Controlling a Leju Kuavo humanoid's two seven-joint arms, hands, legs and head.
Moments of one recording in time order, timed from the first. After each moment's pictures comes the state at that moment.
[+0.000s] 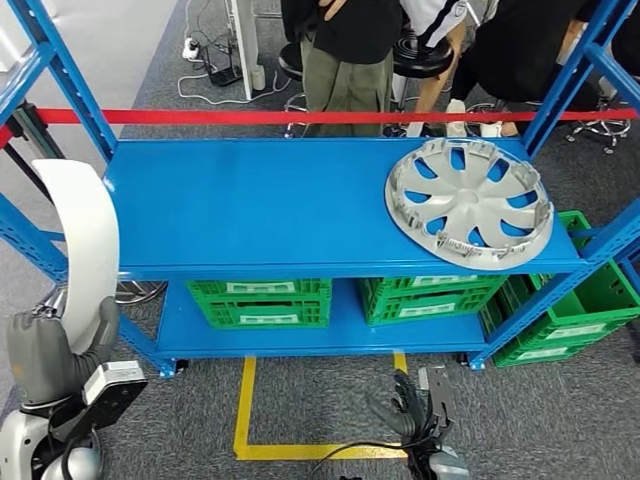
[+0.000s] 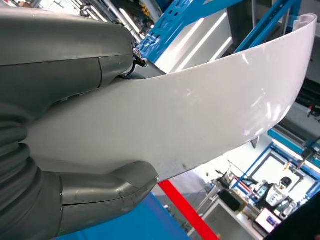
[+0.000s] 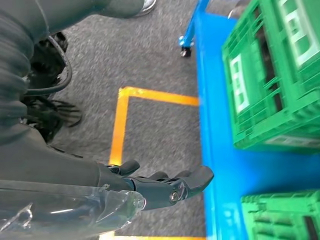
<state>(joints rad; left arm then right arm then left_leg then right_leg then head) 0.23 0.06 -0.40 -1.68 -0.90 0.49 -0.37 -0.22 0.22 -0.29 -0.32 0.19 0.21 -0.70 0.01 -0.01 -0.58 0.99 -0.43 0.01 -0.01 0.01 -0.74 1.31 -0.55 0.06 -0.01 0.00</state>
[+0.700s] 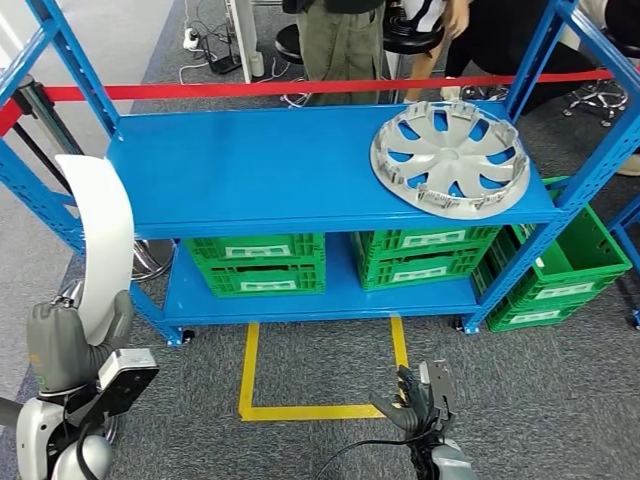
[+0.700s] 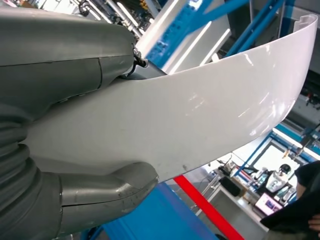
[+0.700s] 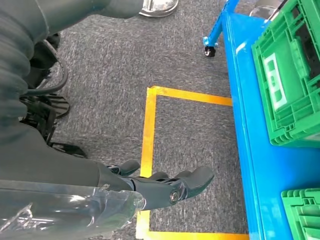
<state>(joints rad) 0.17 0.04 -0.40 -1.63 -0.89 0.46 -0.38 -0.24 0.21 -0.29 -0.32 0.21 0.20 -0.67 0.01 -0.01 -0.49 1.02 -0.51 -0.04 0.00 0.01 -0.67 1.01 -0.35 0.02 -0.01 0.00</state>
